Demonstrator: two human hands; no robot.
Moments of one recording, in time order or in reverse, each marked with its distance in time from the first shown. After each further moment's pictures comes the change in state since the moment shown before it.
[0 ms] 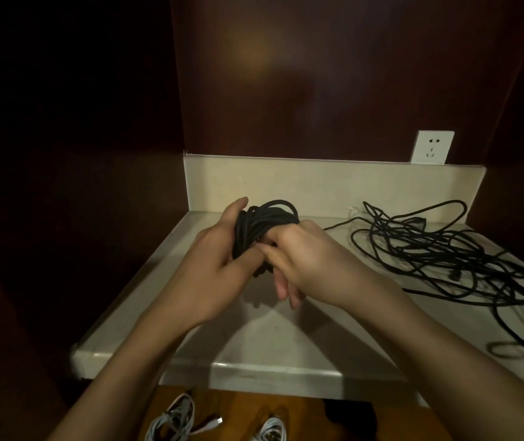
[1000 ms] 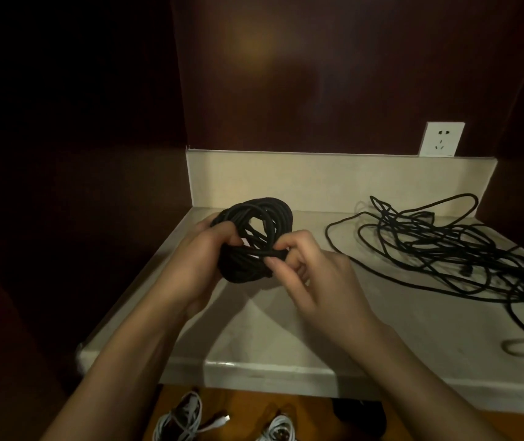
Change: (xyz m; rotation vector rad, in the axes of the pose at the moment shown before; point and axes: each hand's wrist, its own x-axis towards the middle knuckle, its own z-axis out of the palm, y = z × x) left_hand 0.016 -0.012 -0.001 -0.668 0.055 -0.490; right_hand -0.015 0.037 0.048 -0.050 0.590 -0.344
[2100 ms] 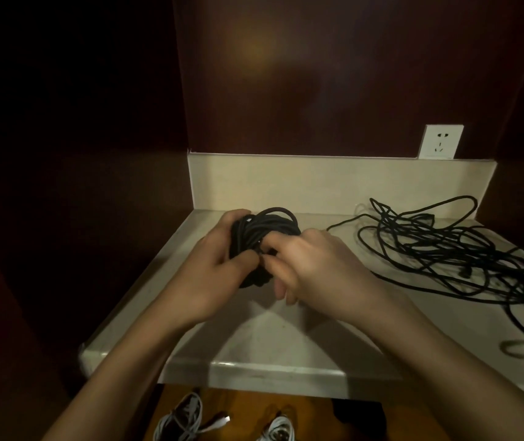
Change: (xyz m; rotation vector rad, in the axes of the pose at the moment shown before) left_hand -0.019 -0.001 -0.002 0.463 -0.103 0.296; right_hand 0.038 -0.023 -0.026 -0.260 -0.493 0.101
